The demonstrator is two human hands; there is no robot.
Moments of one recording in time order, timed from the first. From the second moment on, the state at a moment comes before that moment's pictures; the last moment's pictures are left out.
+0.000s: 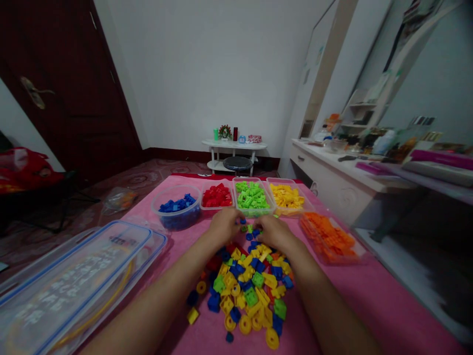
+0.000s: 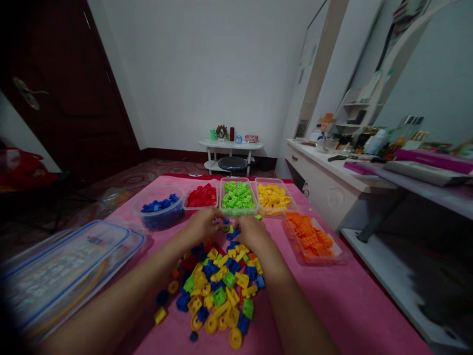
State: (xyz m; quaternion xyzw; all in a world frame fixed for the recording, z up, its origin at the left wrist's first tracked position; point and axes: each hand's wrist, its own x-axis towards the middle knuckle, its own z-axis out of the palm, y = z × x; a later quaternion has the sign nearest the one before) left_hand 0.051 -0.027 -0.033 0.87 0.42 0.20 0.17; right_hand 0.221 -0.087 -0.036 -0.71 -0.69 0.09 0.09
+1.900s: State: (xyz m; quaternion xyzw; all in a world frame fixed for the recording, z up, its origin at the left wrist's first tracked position) left_hand 0.026 -0.020 -0.037 0.87 0.30 0.34 0.17; right_hand 0.231 -0.072 -0.060 -0.68 -0.71 0.06 0.13
